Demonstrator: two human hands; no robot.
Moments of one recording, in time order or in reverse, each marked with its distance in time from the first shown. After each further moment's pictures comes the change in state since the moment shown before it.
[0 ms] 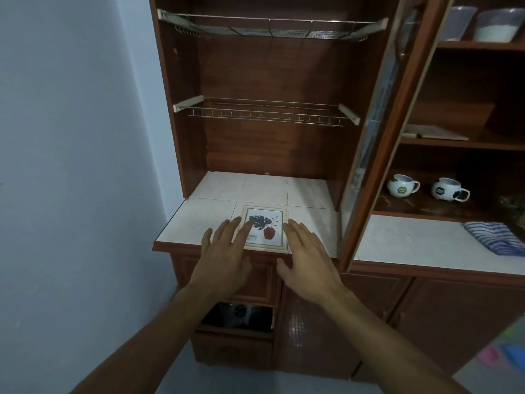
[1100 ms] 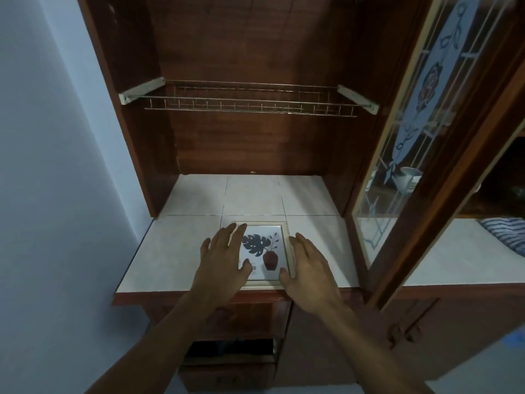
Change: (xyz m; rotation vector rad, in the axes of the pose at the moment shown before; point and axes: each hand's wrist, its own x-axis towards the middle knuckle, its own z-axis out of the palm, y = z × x) left_hand 0.124 -0.085 0.097 -0.155 -0.155 -0.072; right_hand 0.120 0.047 0.081 0.055 -0.028 0.312
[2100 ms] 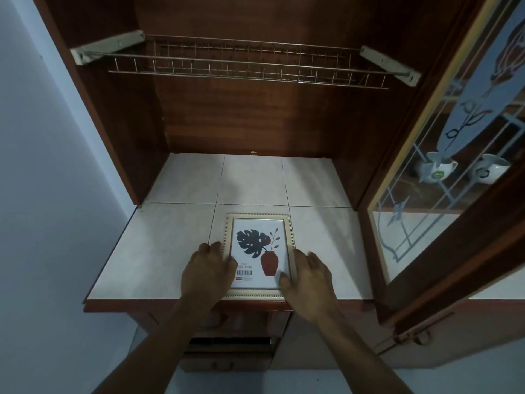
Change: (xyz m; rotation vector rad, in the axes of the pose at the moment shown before) left_hand 0.030 -0.033 0.059 -0.011 -0.154 -0.439; right_hand 0.045 0.045 0.065 -0.017 -0.065 0.122
